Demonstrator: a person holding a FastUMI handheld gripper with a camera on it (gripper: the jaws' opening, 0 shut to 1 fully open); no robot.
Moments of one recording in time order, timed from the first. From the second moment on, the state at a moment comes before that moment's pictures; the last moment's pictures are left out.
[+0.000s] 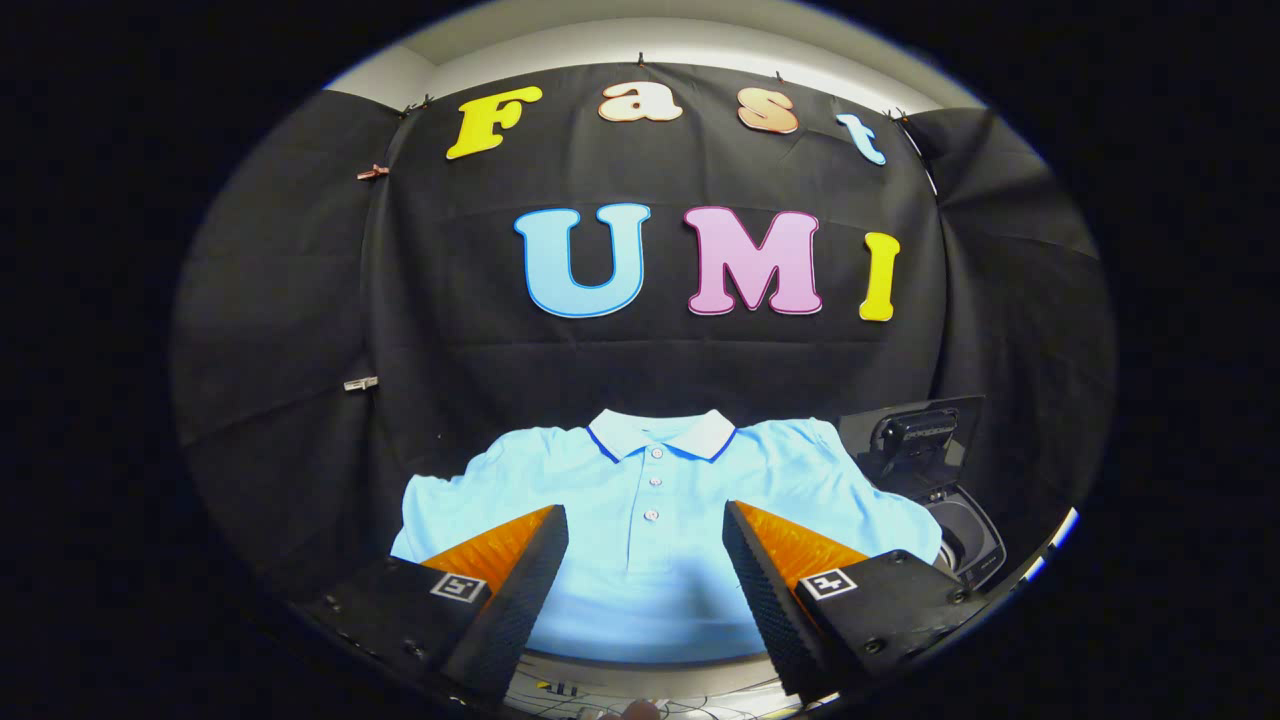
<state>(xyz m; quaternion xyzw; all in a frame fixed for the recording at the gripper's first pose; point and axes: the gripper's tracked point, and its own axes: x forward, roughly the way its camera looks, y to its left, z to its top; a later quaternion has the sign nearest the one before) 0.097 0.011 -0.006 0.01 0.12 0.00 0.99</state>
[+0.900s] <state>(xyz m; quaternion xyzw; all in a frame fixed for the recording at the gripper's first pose) 0.202 -0.006 -0.060 0.02 0.35 -0.04 0.93</state>
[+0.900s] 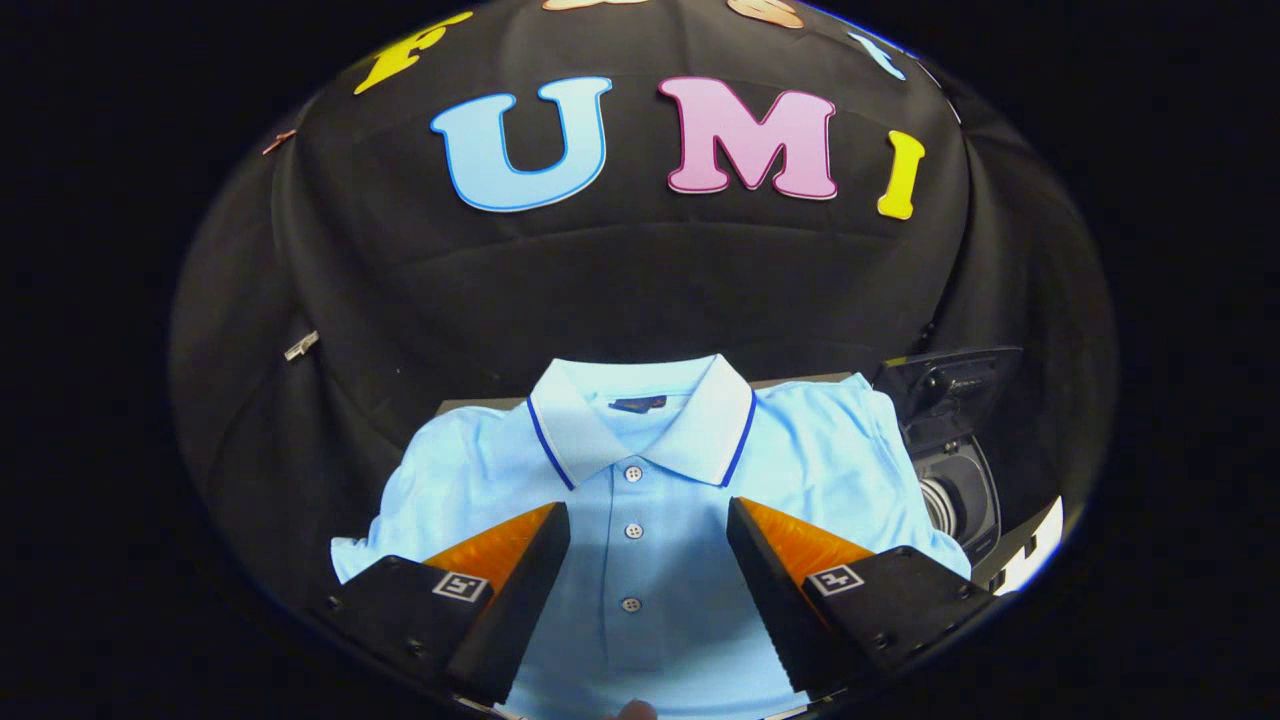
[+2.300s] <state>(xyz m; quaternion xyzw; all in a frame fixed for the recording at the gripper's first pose) 0.204 -0.003 -0.075 0.04 0.43 -0.04 0.90</state>
